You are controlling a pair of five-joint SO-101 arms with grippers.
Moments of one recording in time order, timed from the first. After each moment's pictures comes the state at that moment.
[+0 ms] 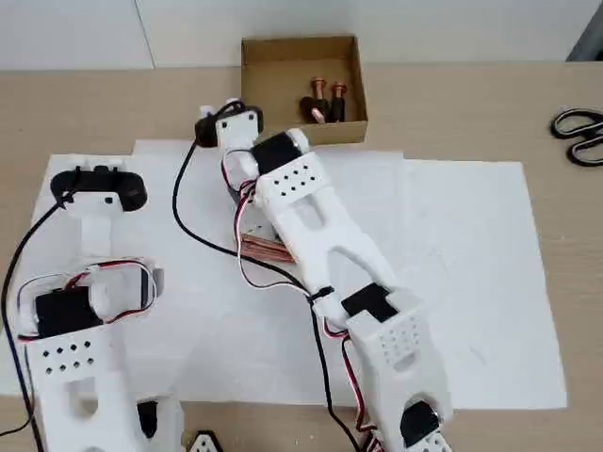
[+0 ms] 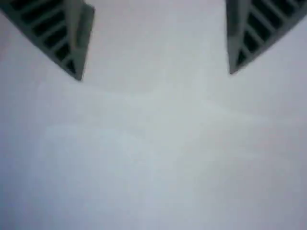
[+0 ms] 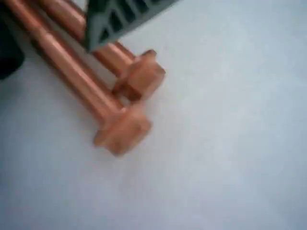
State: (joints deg) left arm -17.8 -49.5 43.6 82.2 -7.9; right arm -36.0 35.7 -38.9 89.3 -3.4
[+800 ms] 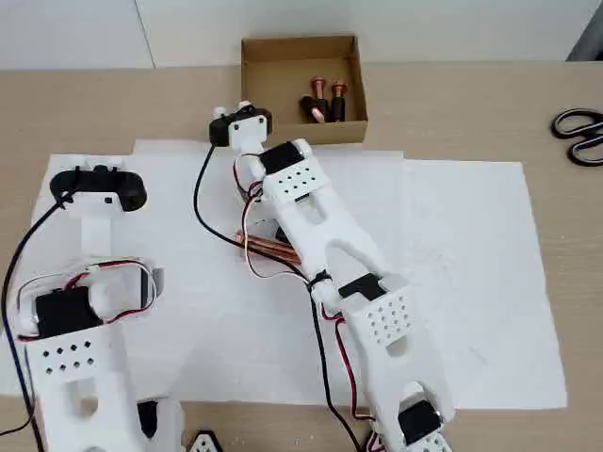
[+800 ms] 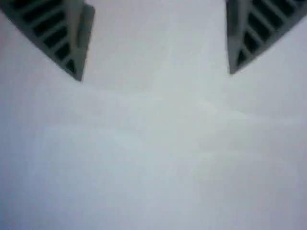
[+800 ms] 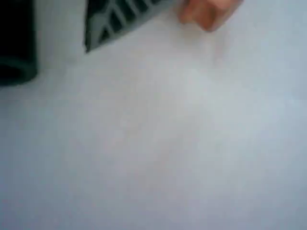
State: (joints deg) left arm -17.8 -49.5 43.6 82.2 -7.9; right arm -32.3 44.5 -38.9 76.8 -3.3
